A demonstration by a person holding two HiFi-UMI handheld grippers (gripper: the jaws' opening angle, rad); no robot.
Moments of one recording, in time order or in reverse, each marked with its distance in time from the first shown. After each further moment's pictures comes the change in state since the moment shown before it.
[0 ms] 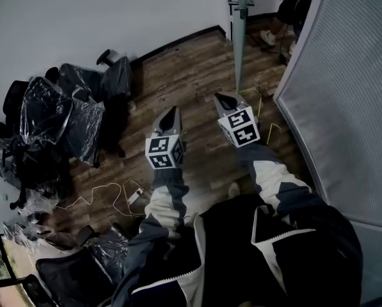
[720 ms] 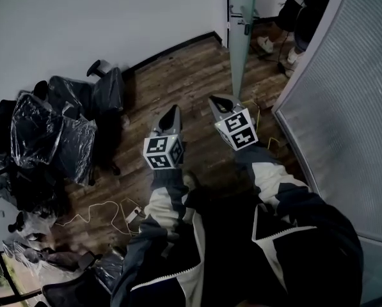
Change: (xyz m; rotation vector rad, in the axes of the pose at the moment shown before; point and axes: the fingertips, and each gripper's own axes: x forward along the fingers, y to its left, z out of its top) left arm 0.126 0.048 0.021 -0.053 -0.032 -0.079; right arm 0.112 -0.059 0.022 -0.037 -0.012 0.020
